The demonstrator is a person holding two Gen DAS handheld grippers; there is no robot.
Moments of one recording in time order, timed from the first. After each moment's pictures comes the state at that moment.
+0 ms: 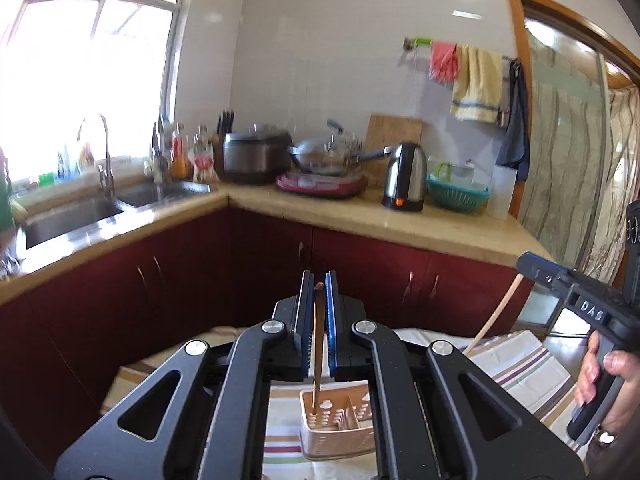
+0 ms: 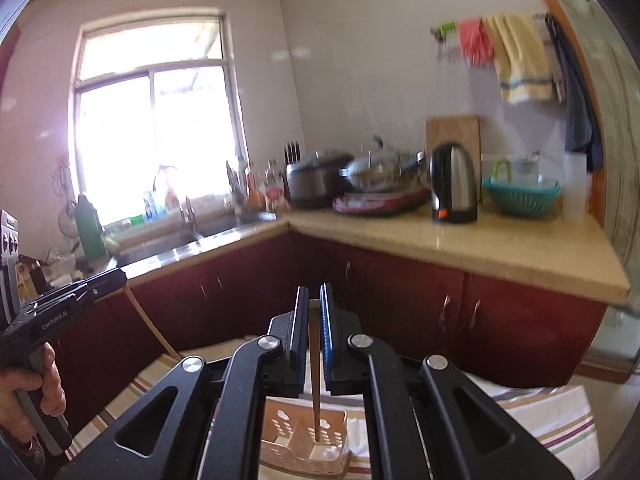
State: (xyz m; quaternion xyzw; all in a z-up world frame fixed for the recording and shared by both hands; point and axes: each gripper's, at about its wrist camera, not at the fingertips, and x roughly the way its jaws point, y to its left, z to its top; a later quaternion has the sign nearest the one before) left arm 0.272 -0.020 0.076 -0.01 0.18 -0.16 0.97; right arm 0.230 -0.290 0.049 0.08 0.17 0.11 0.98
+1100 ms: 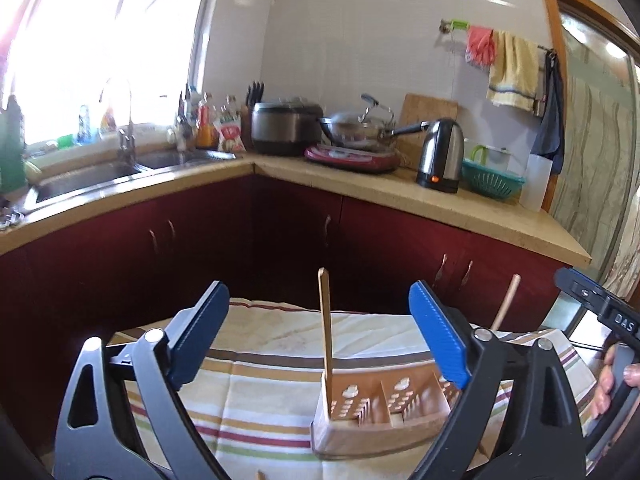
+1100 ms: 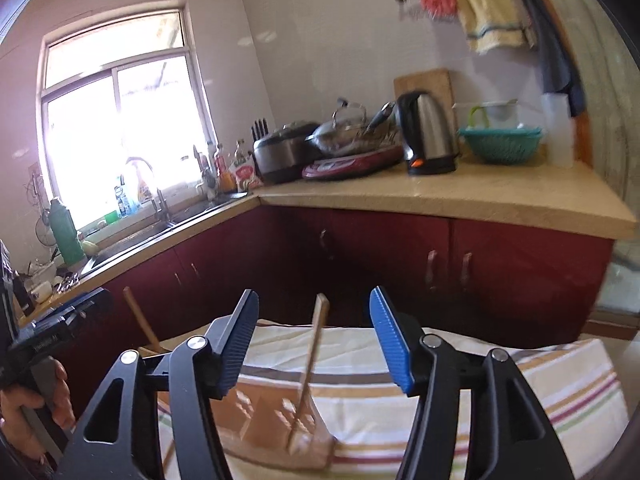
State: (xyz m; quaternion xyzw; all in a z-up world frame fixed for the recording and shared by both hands) left arm 0.275 -0.009 0.019 -0.02 0.18 -0.10 0.98; right arm 0.213 -0.324 -0.002 0.11 0.17 0.06 0.98
